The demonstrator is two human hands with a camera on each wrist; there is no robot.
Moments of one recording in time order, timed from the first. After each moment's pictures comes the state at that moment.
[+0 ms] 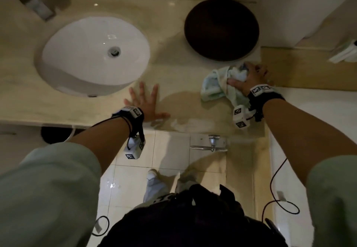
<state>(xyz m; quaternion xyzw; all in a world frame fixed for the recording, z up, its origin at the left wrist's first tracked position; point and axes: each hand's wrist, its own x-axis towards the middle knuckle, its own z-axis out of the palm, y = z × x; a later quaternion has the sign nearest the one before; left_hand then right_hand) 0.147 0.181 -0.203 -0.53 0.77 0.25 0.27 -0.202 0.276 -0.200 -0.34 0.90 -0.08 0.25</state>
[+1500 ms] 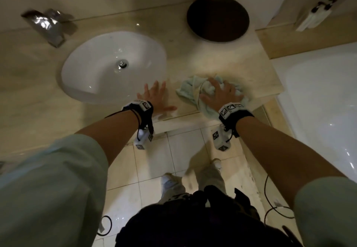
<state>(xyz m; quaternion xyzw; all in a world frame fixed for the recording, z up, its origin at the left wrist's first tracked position) 0.256 0.130 -0.189 -0.36 0.87 0.23 0.25 0.077 0.300 -0.193 -0.31 0.93 -0.05 0.18</state>
